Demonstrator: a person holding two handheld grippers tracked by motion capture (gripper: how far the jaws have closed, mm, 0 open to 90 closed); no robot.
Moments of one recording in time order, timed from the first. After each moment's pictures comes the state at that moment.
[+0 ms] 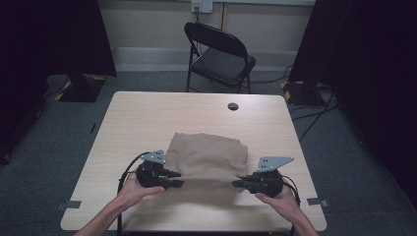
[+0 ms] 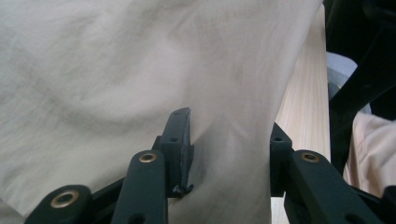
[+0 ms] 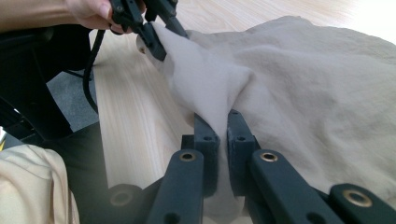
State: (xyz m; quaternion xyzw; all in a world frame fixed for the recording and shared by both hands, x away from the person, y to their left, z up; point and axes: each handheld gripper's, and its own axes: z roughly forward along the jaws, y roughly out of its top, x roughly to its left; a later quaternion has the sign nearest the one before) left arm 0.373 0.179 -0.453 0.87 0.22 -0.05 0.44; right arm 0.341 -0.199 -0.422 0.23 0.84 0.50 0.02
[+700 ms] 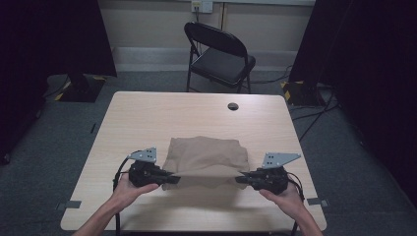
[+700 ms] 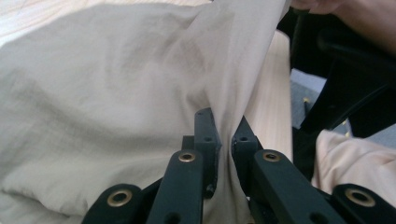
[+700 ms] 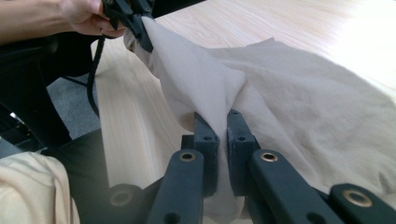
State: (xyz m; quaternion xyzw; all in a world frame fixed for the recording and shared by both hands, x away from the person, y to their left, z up) left arm 0.362 0.193 -0.425 0.84 0.20 -0.05 0.50; right arm 0.339 -0.206 -0.401 0.22 0.83 0.50 0.04
